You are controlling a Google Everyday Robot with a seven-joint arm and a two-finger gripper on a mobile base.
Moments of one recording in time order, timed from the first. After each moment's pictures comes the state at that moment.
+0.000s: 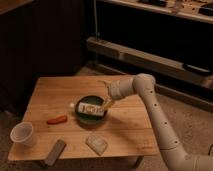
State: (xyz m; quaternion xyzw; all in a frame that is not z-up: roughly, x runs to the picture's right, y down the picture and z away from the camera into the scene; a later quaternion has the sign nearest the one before) arm -0.023 0.031 0.762 0.45 -0.17 -0.88 0.07
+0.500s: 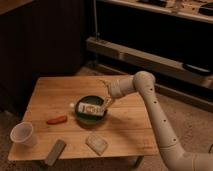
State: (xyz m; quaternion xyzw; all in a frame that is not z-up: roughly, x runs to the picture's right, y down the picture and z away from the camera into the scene) arm -0.025 0.030 0.762 0.46 -0.17 -0.87 0.06
